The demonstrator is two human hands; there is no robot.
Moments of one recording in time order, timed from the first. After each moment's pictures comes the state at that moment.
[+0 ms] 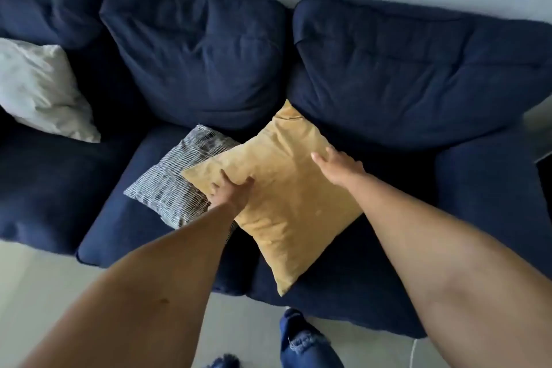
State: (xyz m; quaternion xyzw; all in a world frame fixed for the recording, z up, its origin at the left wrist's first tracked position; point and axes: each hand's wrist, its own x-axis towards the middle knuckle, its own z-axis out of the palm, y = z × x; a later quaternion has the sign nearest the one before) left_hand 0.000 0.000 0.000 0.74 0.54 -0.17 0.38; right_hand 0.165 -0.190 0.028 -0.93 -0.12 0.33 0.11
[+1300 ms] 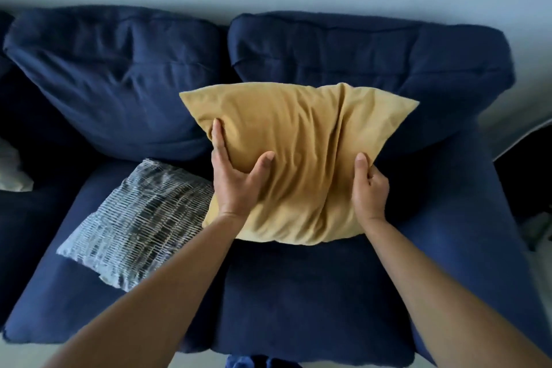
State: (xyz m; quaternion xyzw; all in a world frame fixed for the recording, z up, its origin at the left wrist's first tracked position) left_hand 0.134 -0.092 0.055 0.75 0.29 0.22 0.55; right_hand 0.209 -0.307 0.022 -0.82 0.11 0.01 0.56
